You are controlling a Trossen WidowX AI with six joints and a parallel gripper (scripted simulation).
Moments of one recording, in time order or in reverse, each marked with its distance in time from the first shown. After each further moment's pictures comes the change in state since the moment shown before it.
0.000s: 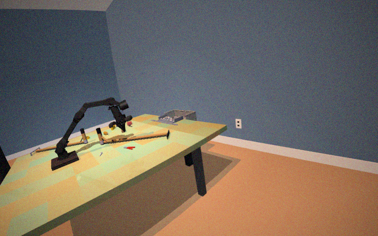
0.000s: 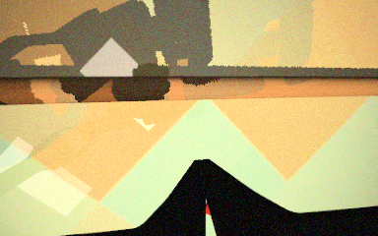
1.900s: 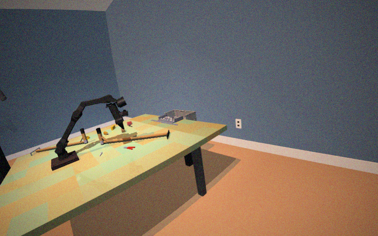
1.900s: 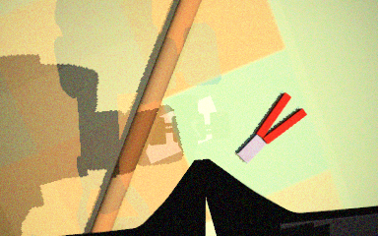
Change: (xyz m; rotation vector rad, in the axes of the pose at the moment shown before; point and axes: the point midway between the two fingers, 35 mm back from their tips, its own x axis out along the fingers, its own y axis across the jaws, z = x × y) arm -0.025 -0.005 -0.017 1.188 -0.028 -0.031
